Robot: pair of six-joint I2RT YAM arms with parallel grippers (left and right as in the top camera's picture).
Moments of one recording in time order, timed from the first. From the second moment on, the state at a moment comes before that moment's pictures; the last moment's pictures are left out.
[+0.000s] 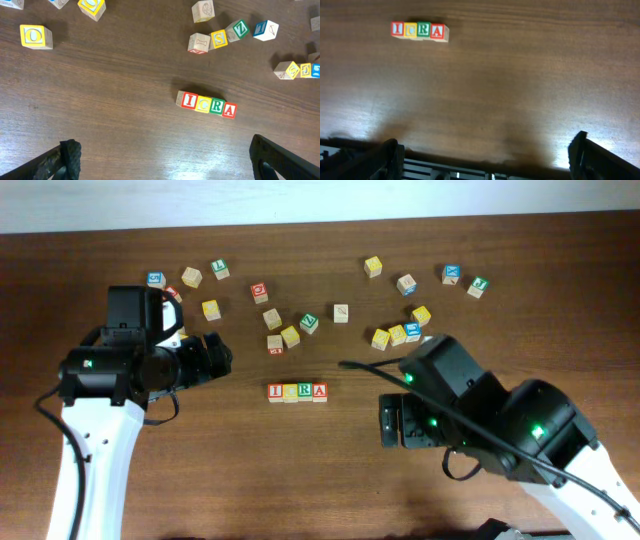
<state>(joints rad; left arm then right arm) -0.04 1.35 1.38 -1.17 0.12 -0.34 0.68 1.22 1.51 -1.47 0.09 0.63</state>
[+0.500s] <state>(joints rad) -0.04 1.35 1.38 -1.17 0.12 -0.34 0.69 1.22 1.49 -1.51 0.10 0.65</state>
